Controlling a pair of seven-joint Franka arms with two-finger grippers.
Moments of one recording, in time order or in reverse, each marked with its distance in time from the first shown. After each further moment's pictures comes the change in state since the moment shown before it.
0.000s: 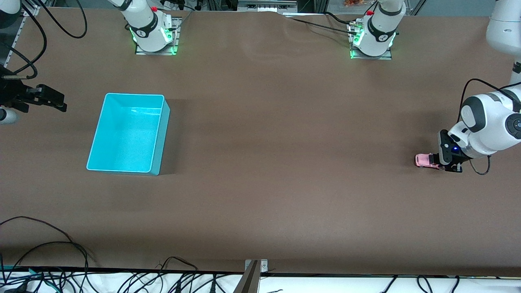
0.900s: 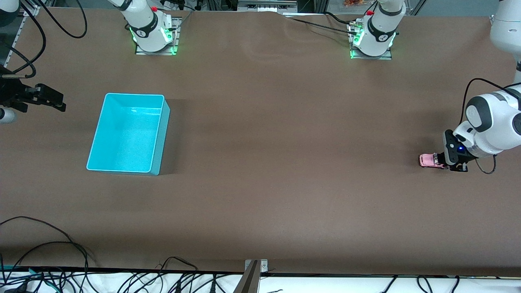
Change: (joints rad) left arm 0.032 0.007 -0.001 0.013 -0.006 -0.004 0.000; right arm 0.000 -0.001 0.000 0.006 0.000 0.000 0.000
